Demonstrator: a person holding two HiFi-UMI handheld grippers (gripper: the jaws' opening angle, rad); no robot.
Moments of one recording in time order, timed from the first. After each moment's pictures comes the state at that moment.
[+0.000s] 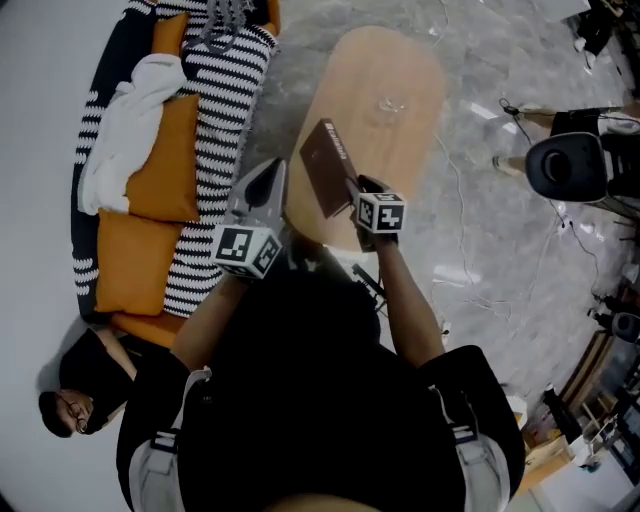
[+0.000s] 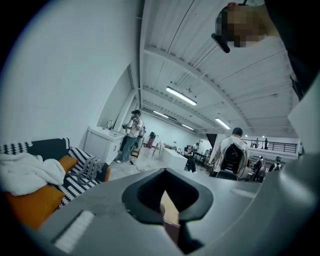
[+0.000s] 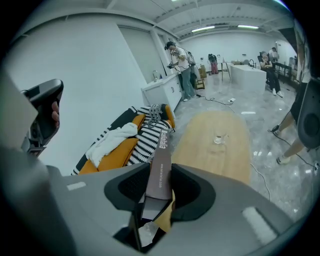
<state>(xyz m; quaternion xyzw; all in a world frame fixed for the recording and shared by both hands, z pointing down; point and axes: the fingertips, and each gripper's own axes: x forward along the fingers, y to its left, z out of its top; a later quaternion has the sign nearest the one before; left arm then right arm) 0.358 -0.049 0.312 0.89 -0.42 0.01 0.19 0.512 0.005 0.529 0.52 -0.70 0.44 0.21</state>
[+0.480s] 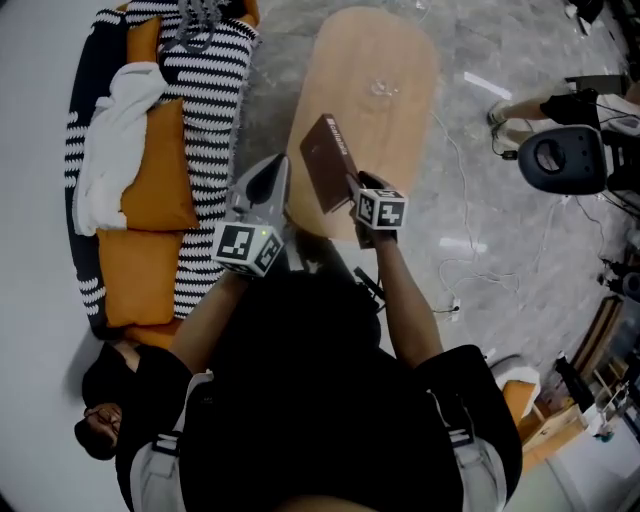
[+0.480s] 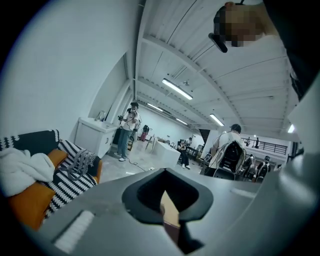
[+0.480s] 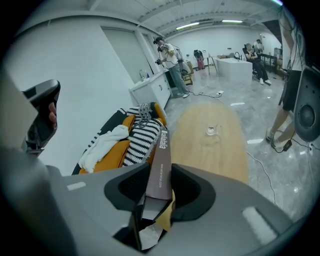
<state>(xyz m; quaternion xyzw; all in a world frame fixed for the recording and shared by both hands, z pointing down) 0.369 -0.072 0.342 0.90 -0.38 0.03 0.21 0.512 0.008 0.562 0.56 -0.65 0.47 0.19</state>
